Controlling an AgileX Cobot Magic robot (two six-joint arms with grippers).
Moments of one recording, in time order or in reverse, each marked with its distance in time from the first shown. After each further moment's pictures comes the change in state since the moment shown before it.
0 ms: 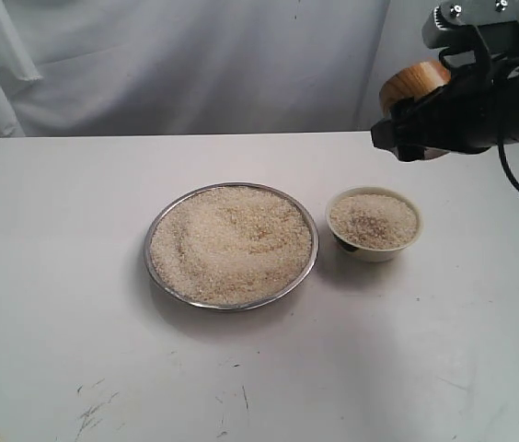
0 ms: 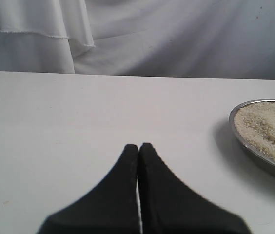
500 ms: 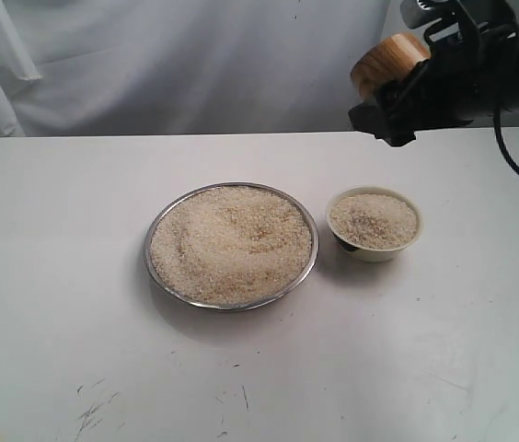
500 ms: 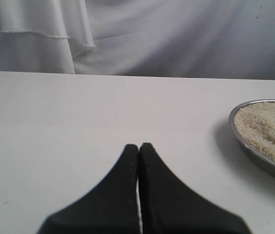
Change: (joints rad) left arm 0.000 0.000 0.000 0.000 0.000 0.000; right arm -0.011 0.015 -0.090 0.290 0.114 -0.499
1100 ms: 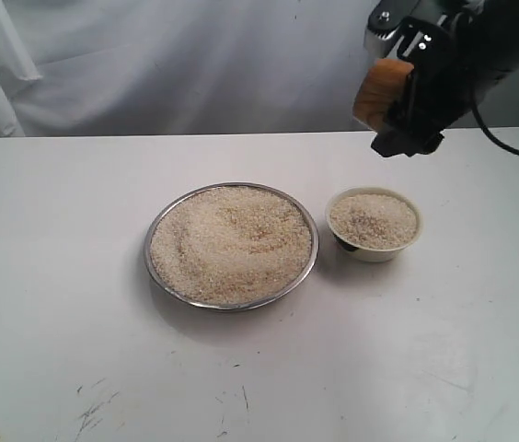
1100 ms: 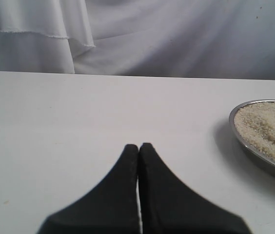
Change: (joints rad) left arm 0.000 0.000 0.000 0.000 0.000 0.000; right arm 0.031 0.153 -0.345 -0.601 0.437 0.186
